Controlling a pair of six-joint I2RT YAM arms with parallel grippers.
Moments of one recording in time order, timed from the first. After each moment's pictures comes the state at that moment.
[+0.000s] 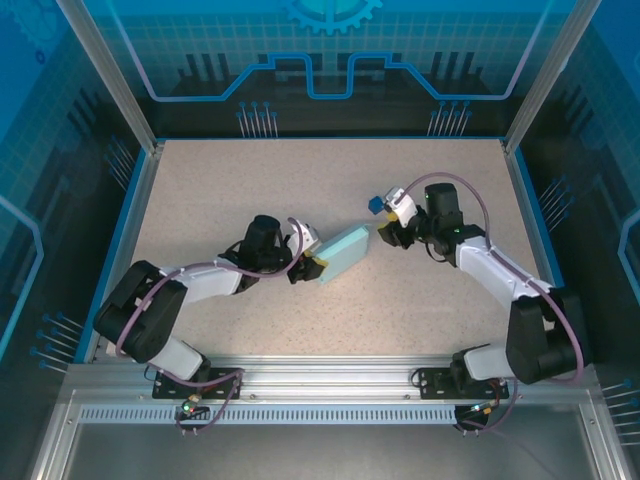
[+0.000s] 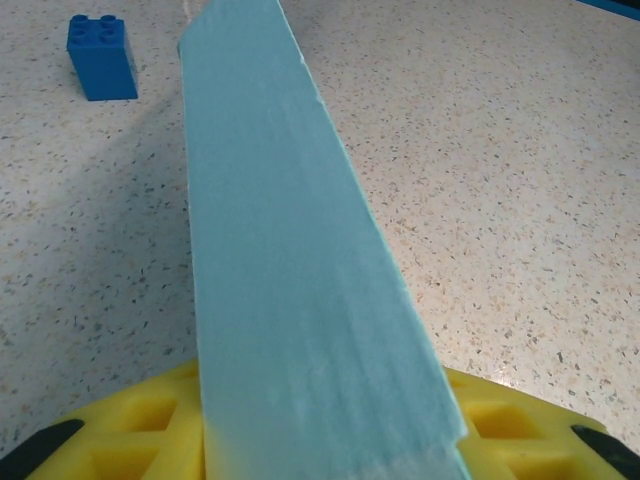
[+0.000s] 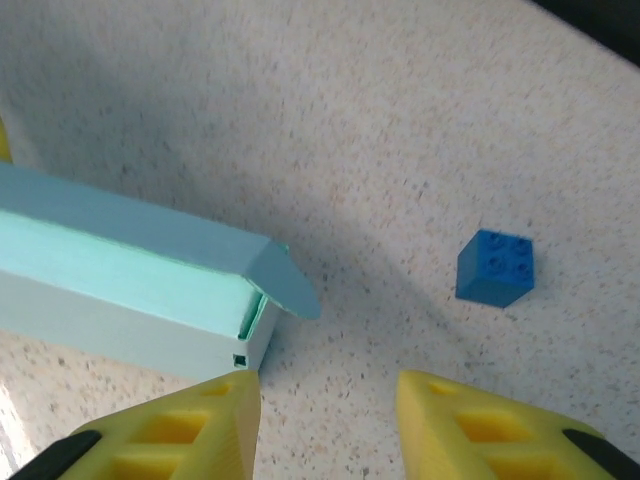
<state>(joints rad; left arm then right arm) -0.48 1.54 0.65 0.29 0.60 0.22 0.23 1.40 0.86 -0.21 -0.44 -0.47</state>
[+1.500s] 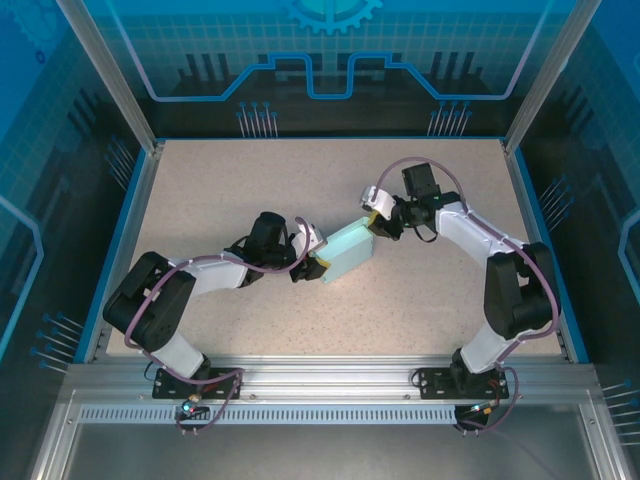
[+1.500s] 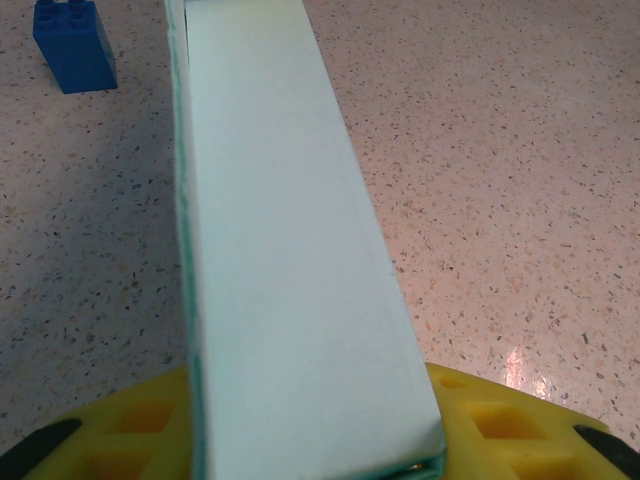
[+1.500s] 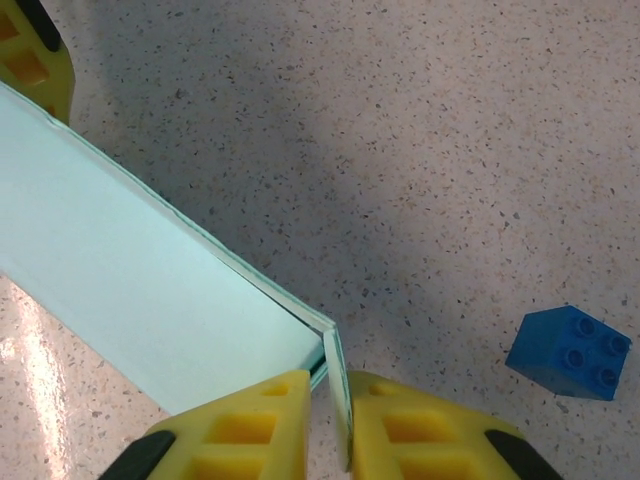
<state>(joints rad) -0.48 1.60 0.71 0.24 0.61 0.31 0.28 1.65 1.17 -0.50 -0.49 -0.77</state>
